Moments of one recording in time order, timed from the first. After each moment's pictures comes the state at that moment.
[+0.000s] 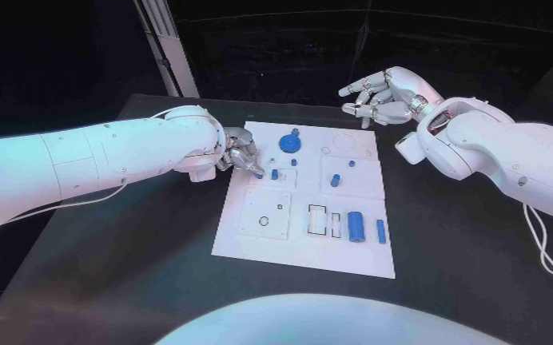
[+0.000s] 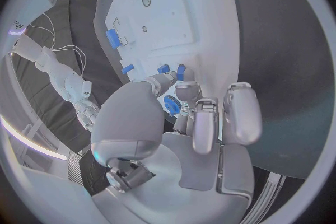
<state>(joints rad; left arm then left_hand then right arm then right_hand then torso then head) 1.30 -0.73 -0.22 1.36 -0.99 0.12 -0.37 1.17 -0.13 0.60 0.09 0.14 0.84 0.05 0.82 0.37 1.28 -0.03 1.13 0.82 1.47 -0.07 1.57 1.31 0.08 1.43 0.03 1.33 1.26 1.20 -0.81 0.04 1.45 -0.87 -0.30 0.20 1.54 -0.02 -0.03 0.22 0.45 0.91 0.16 0.09 0.07 1.08 0.07 0.72 0.64 1.44 -0.01 1.03 0.97 0.18 1.08 0.09 0.88 0.41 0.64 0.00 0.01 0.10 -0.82</state>
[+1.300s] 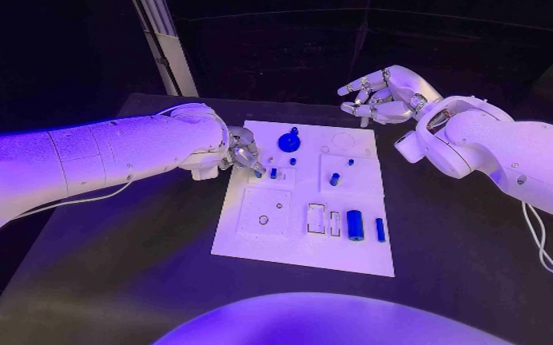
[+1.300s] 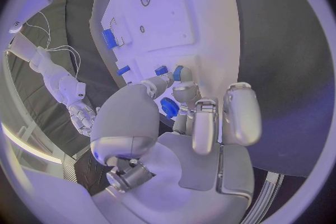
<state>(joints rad) 1.30 -0.69 -0.22 1.34 -0.99 0.14 -0.44 1.05 -0.10 0.62 0.08 0.14 0.90 0.03 0.81 0.35 1.30 -0.04 1.13 0.84 1.47 -0.09 1.57 1.31 0.08 1.44 0.02 1.33 1.26 1.20 -0.81 0.04 1.45 -0.87 -0.29 0.20 1.50 -0.05 -0.02 0.27 0.55 0.91 0.16 0.09 0.07 1.08 0.07 0.73 0.63 1.44 -0.01 1.02 0.97 0.18 1.08 0.09 0.87 0.41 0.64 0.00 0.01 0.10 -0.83</state>
